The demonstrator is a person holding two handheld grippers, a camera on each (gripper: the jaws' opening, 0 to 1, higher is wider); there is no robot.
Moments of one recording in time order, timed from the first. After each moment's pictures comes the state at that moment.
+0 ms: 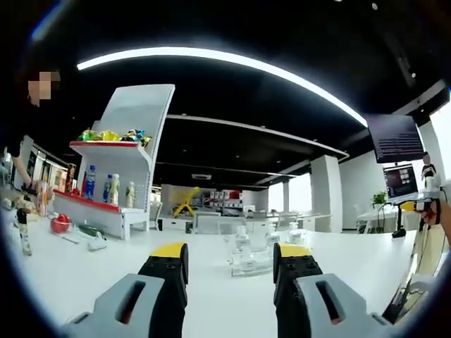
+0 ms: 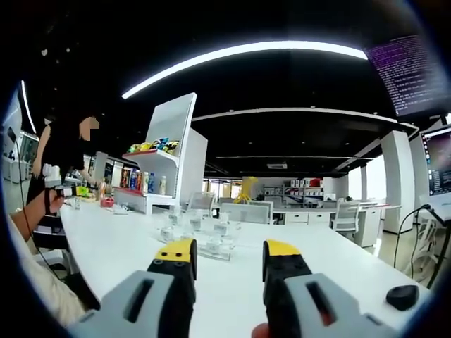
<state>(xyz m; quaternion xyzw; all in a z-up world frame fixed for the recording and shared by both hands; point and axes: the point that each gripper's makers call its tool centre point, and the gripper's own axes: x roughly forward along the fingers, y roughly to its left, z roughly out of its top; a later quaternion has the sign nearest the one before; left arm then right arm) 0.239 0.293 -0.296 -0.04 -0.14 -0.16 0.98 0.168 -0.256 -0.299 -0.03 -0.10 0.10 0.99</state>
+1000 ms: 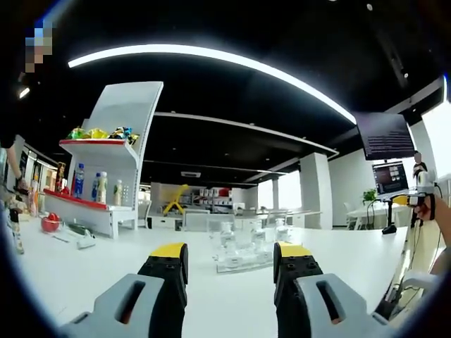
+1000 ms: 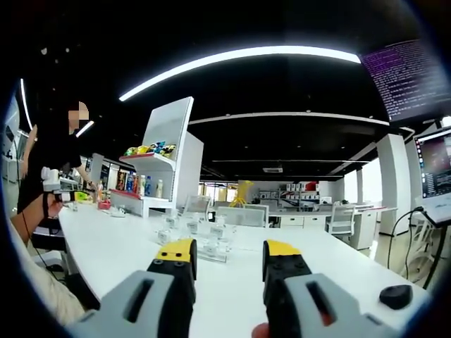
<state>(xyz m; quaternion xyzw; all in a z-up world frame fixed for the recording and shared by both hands) 0.232 0.265 -0.303 -0.04 -0.13 -0.19 0.97 0.153 -0.264 -0.295 -0.03 -0.11 0.09 0.99</state>
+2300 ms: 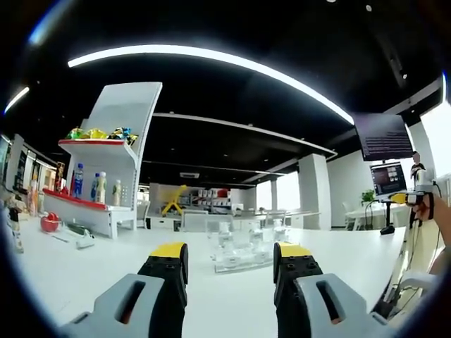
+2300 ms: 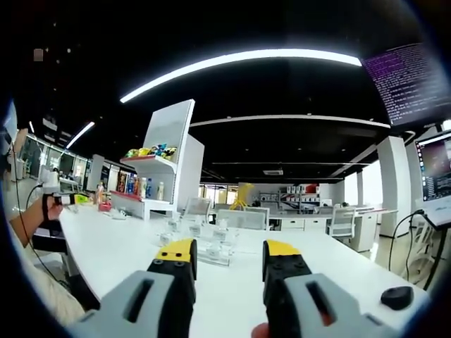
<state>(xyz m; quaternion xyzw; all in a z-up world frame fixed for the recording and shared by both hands) 0.224 0.265 -0.302 -0.04 -0.13 -0.19 0.97 0.151 -0.254 -0.290 -0.03 -0.11 0.09 0.99</state>
